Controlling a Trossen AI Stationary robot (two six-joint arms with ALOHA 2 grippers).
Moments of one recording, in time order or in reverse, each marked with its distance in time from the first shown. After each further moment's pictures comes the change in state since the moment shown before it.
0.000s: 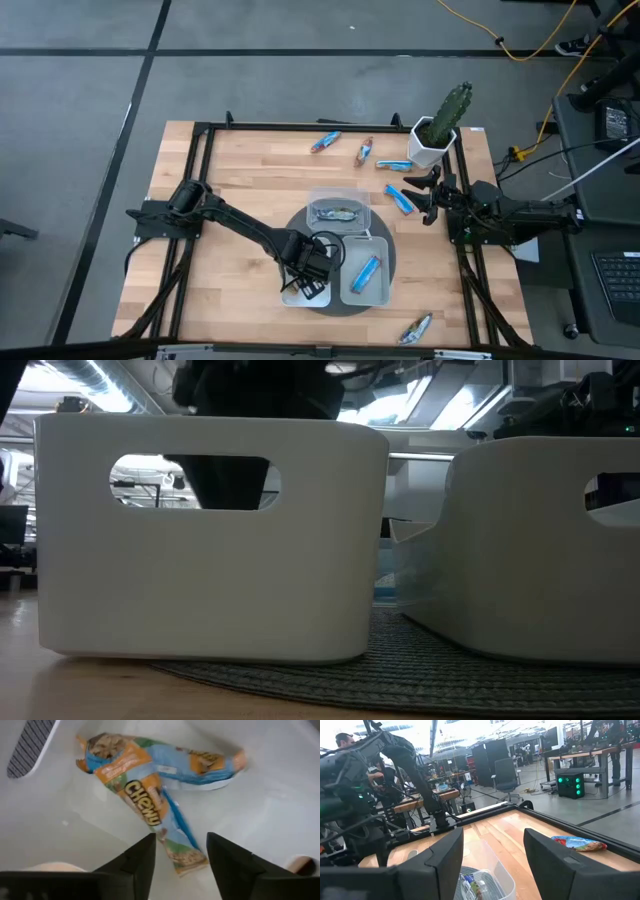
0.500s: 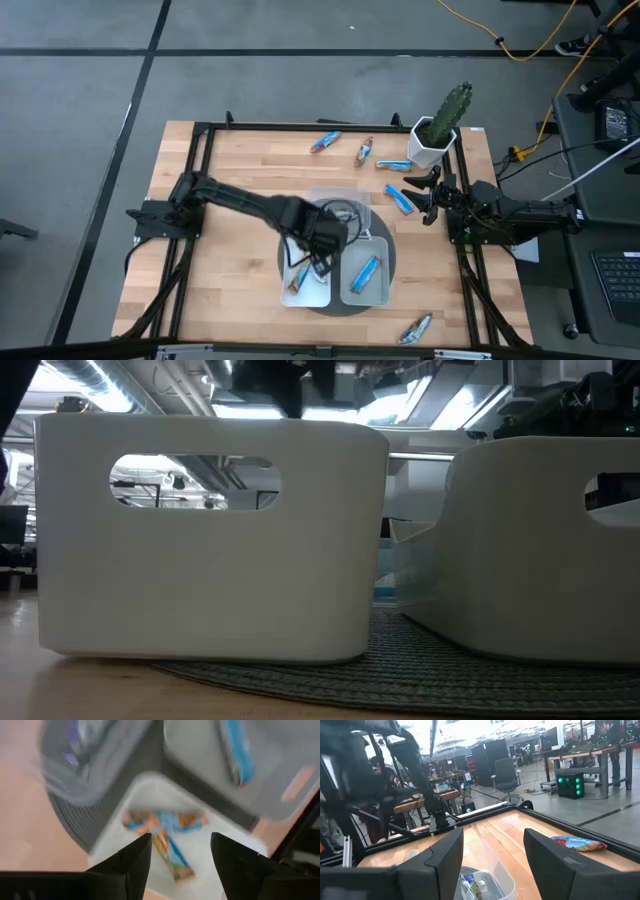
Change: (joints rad) left arm 0.116 -0.018 0.357 -0.257 -0.079 0.158; right arm 0.000 0.000 0.000 0.000 0.000 0.000
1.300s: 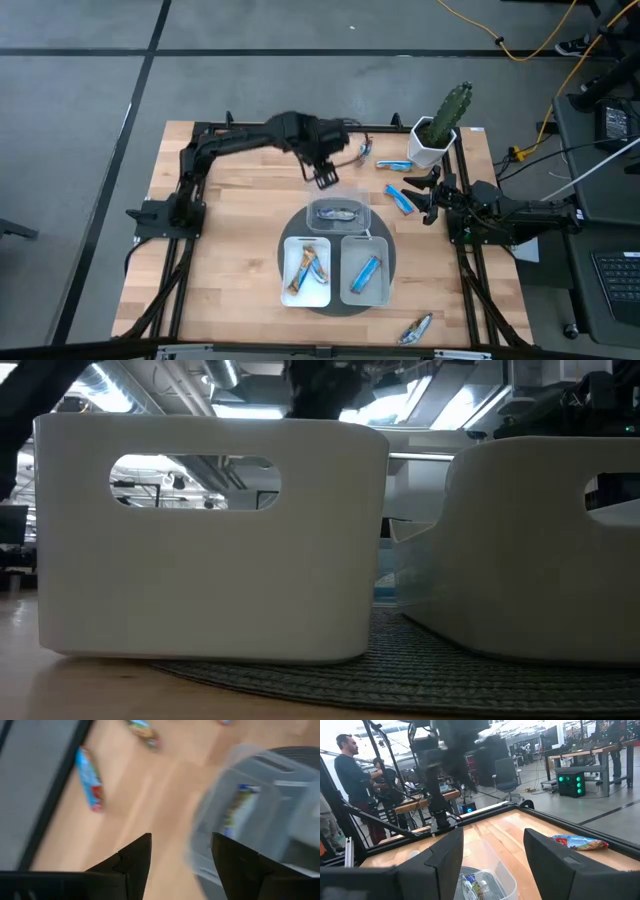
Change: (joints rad) left arm 0.479 0.000 0.142 -0.041 -0.079 0.667; right arm 0.000 0.000 0.000 0.000 -0.001 0.014
